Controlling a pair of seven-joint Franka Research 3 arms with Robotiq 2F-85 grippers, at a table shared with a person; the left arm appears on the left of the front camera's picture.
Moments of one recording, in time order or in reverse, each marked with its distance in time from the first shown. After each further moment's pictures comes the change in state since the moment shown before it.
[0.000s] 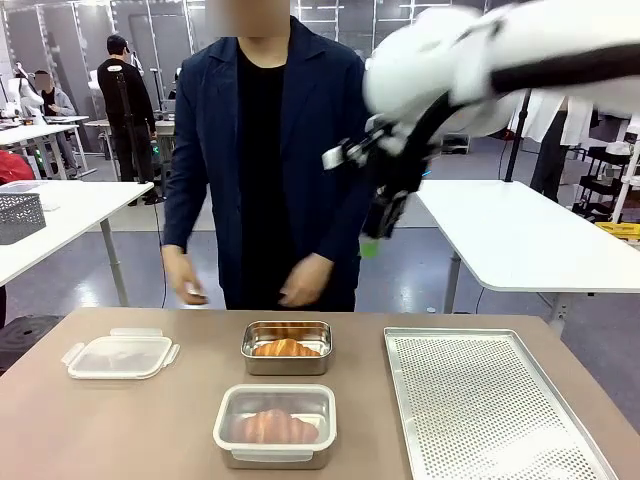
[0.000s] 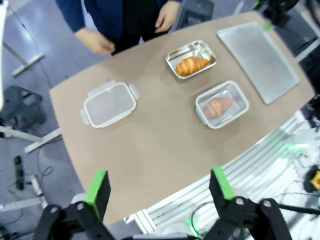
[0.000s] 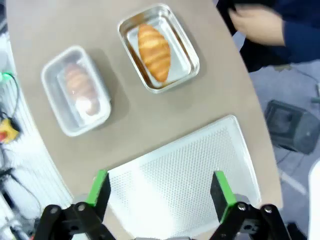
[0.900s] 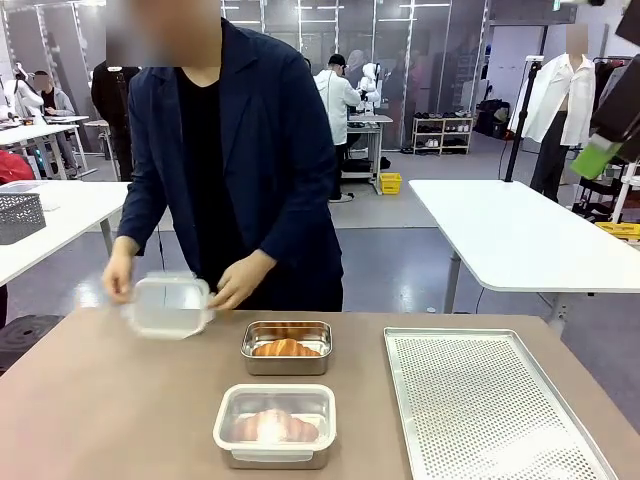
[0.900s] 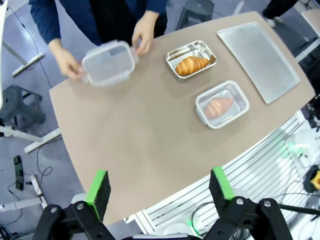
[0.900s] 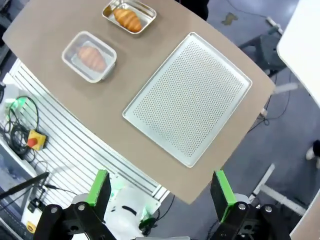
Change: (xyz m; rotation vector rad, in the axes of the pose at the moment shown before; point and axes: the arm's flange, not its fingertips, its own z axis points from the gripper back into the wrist) left arm 0.000 0.000 0.000 0.000 0.000 0.000; right arm -0.211 0.138 0.224 -0.186 -0.122 -0.416
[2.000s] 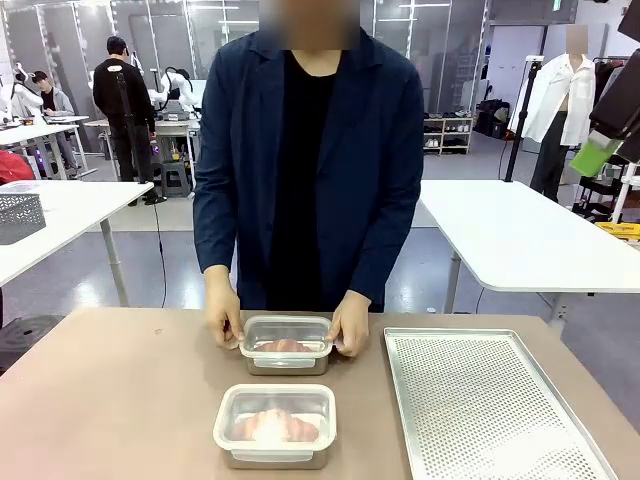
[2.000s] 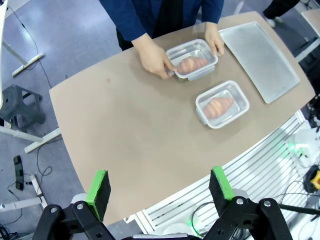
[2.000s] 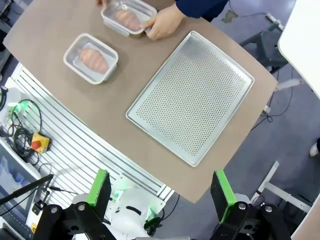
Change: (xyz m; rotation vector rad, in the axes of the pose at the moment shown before) left arm 0.000 0.000 0.000 0.000 0.000 0.000; right arm 0.001 0.003 -0.001 0.007 0.003 -0.015
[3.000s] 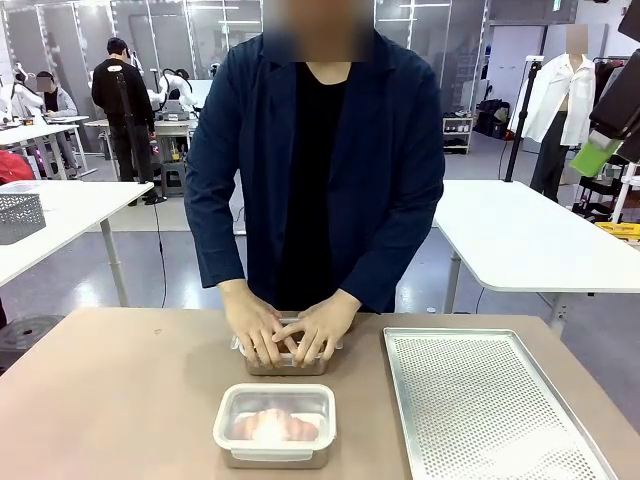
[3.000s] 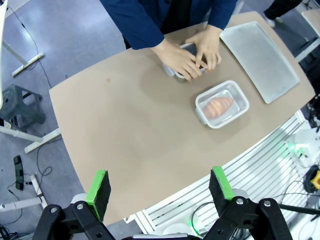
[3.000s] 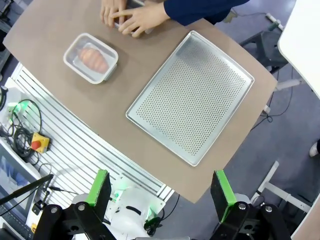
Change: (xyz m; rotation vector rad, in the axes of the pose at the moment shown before) left arm 0.000 0.000 0.000 0.000 0.000 0.000; right arm 0.000 0.000 0.000 0.000 0.000 0.000
